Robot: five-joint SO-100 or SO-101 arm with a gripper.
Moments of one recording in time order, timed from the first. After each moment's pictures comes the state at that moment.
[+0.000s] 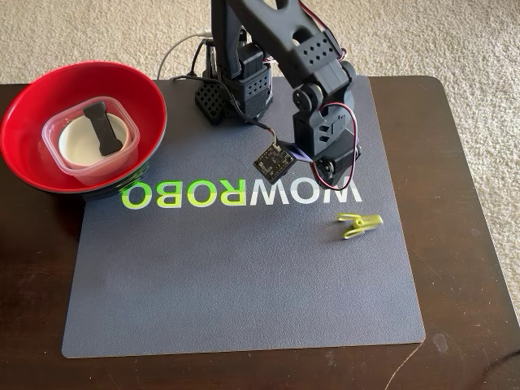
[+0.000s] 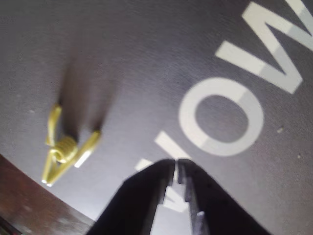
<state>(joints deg) -32.7 103.5 123.6 51.8 -7.0</state>
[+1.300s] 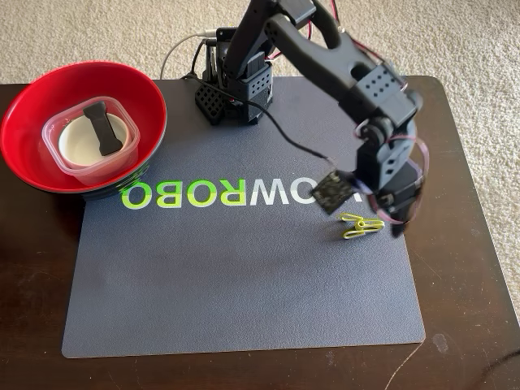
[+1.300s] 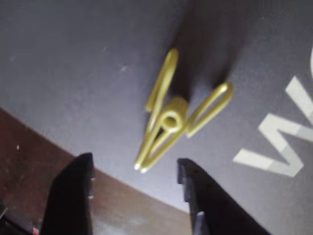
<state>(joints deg) -40.7 70.6 86.3 59.5 -19.5</state>
